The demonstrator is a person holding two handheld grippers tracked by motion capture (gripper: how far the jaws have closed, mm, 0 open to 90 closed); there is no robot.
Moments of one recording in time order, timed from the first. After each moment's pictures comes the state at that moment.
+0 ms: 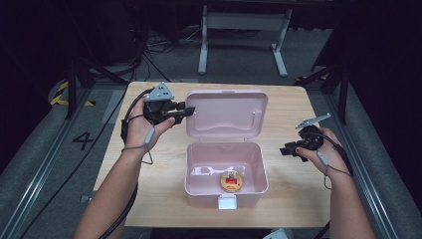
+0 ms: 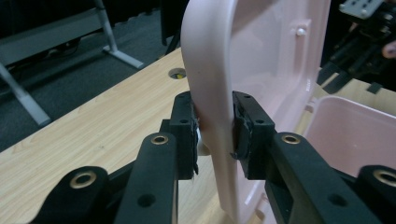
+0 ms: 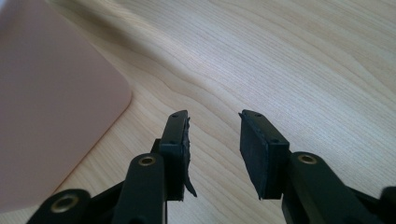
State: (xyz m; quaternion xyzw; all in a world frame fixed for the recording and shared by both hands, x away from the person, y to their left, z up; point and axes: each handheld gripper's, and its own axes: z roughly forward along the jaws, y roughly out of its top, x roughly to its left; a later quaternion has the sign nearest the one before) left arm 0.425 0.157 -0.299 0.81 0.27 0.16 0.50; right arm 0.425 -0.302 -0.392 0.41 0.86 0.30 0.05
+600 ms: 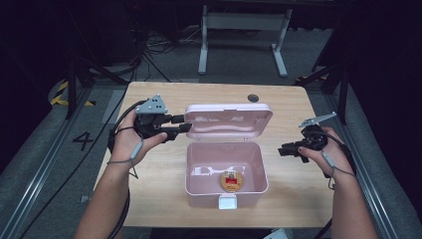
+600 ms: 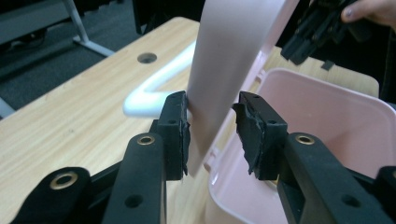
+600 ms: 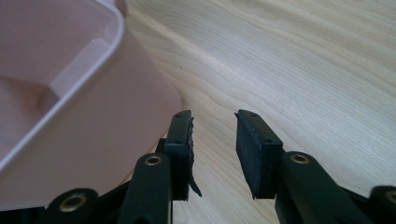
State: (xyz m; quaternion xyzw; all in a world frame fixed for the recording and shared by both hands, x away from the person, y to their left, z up) left arm 0.387 0.169 -0.296 0.83 0.25 0.11 0.48; right arm 0.413 -0.299 -0.373 0.40 0.85 0.35 0.01
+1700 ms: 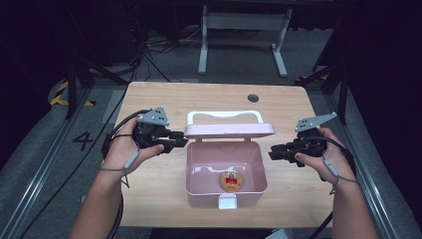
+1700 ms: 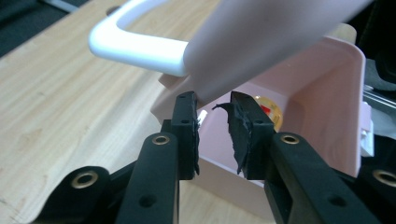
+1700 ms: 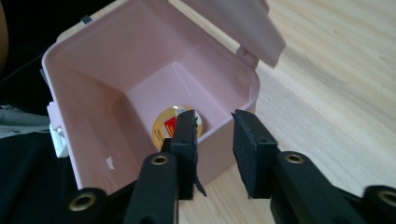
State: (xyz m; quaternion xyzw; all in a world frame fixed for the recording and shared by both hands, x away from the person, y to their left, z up) left arm 0.370 0.168 -0.300 0.88 0.23 0.07 0.41; right arm 0.376 -0.262 -0.329 0.29 0.86 0.41 0.01
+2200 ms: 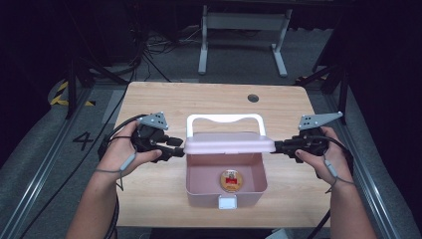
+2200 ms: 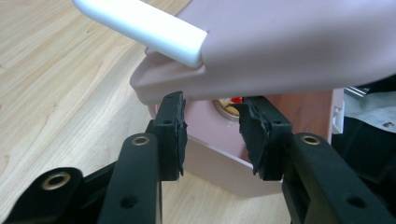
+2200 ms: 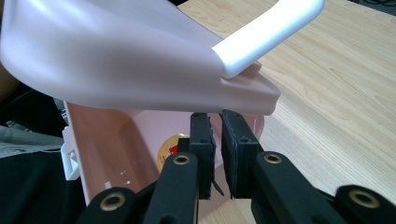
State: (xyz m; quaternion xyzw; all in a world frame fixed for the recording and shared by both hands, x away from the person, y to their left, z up) left arm 0.366 0.175 -0.305 0.89 0.24 0.02 0.40; right arm 0.374 -0.259 -0.320 0.27 0.85 0.46 0.03
